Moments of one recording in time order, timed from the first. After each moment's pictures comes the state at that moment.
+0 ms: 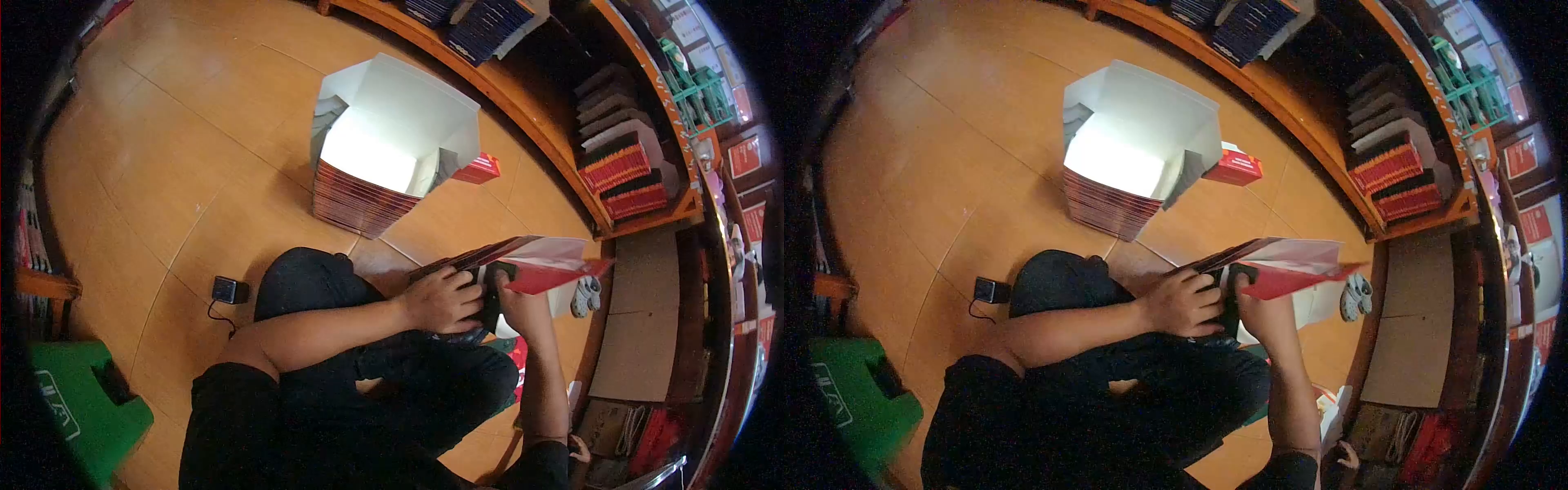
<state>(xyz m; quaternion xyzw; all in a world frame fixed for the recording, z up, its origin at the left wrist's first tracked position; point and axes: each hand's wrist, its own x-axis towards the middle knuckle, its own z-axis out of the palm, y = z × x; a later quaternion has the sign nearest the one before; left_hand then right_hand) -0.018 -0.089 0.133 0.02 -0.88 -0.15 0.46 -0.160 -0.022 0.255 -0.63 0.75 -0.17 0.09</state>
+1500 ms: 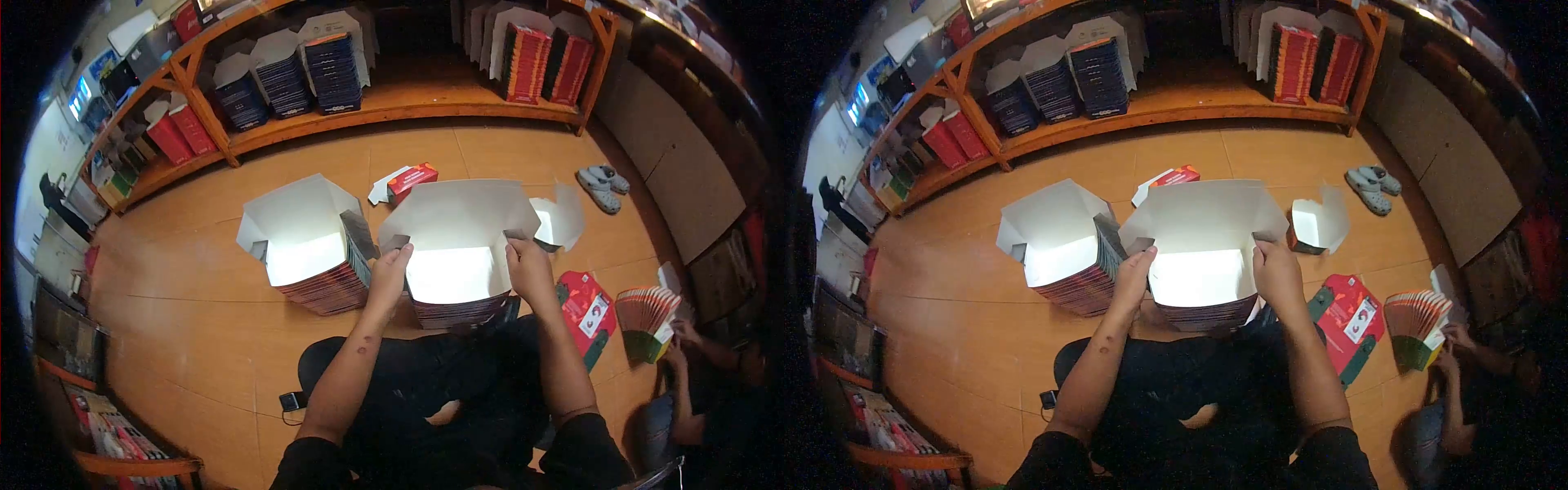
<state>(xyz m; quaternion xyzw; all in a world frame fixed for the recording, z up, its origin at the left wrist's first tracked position) -0.058 -0.134 0.174 0.34 -0.66 -0.61 0.27 -0.233 0.055 0.207 -0.37 0.85 -0.37 -0.01</state>
